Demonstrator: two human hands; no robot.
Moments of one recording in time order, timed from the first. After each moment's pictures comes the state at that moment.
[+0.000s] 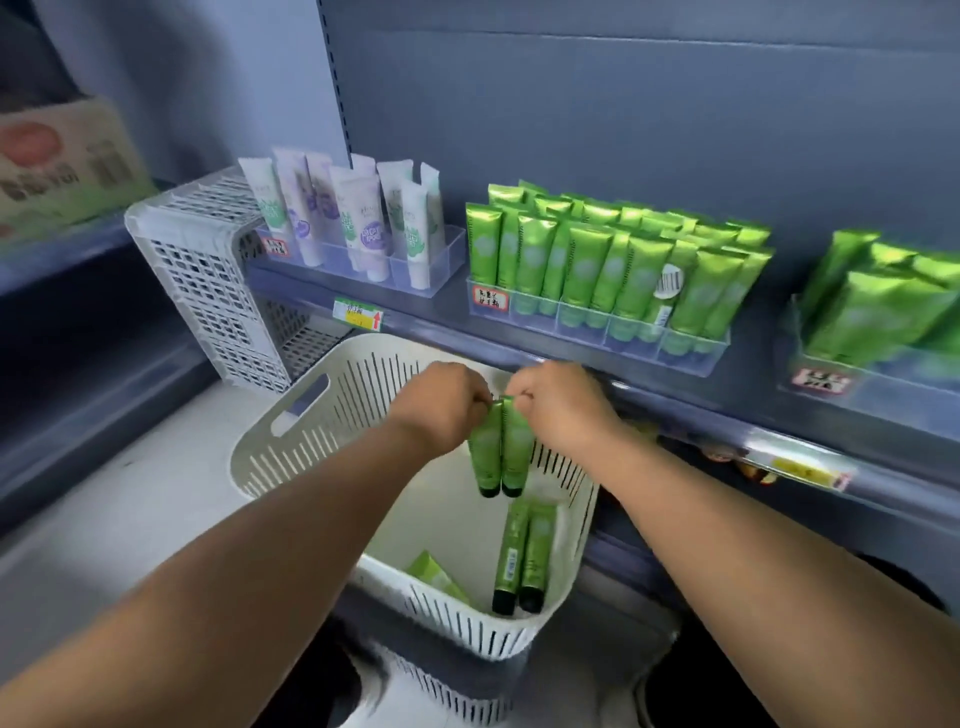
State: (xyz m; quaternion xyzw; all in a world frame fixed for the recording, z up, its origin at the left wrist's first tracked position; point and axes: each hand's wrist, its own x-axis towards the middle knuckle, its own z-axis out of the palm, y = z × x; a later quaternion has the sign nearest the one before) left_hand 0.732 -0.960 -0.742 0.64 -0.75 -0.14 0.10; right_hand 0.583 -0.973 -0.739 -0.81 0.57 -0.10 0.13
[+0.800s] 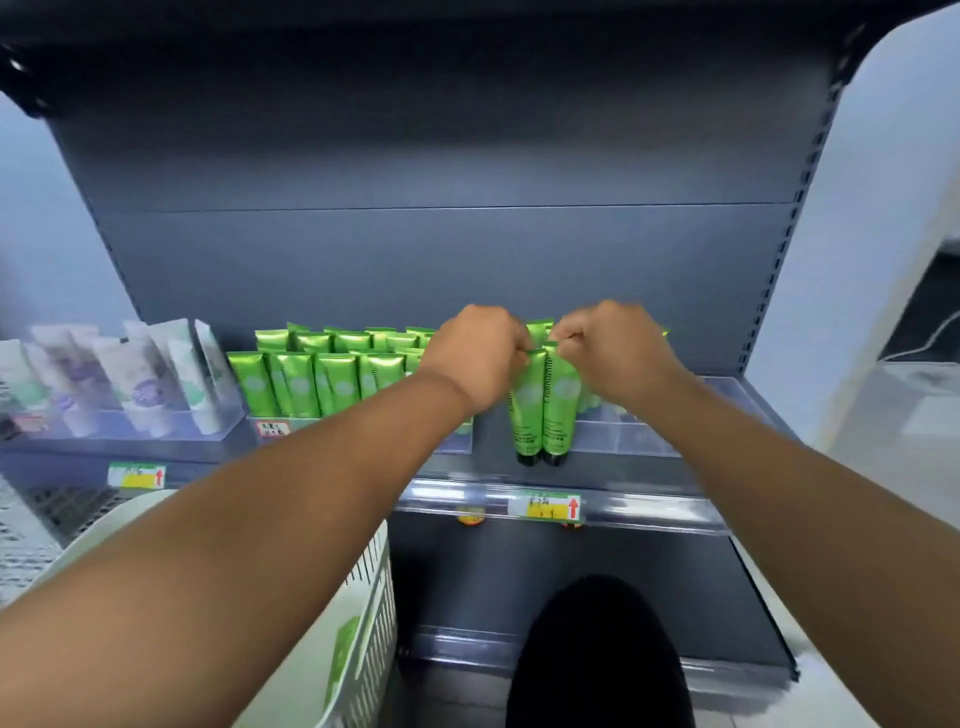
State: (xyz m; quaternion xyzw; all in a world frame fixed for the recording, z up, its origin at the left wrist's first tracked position) left_hand 0.480 -0.955 -0.581 0.46 -0.86 -0.01 0.21; right_hand 0.331 -0.922 -0.583 -0.68 0.68 -0.25 -0.06
